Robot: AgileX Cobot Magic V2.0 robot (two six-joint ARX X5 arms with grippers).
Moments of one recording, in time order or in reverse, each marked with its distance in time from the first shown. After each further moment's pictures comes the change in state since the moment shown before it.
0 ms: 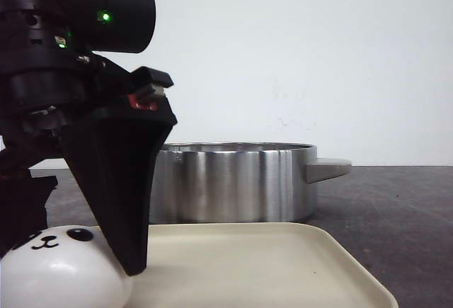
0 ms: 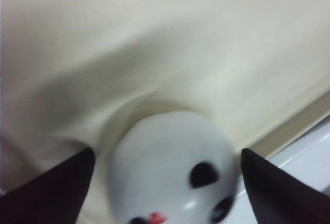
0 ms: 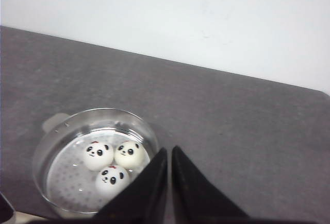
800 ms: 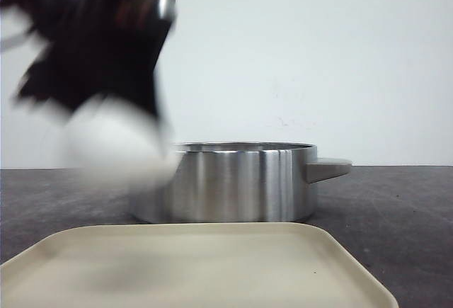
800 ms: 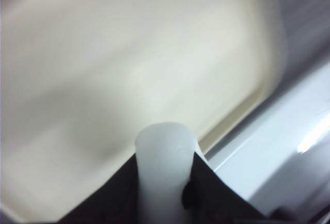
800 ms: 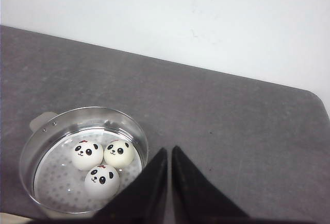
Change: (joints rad) left arm -0.014 -0.145 0.182 -0.052 0.025 0.054; right arm 0.000 0.000 0.000 -0.024 0.024 0.007
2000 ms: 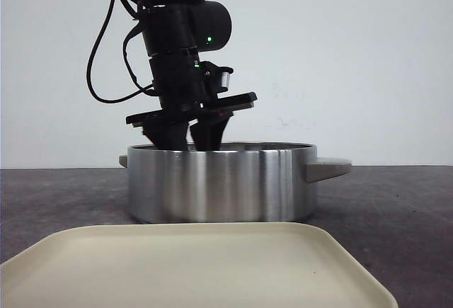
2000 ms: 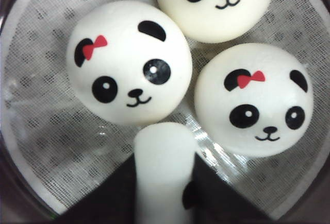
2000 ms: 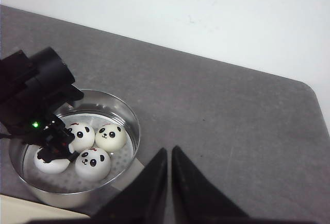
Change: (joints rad) left arm 0.165 0.646 0.586 -0.049 -0.294 0.116; right arm 0.012 0.000 0.000 -0.097 -0.005 0.044
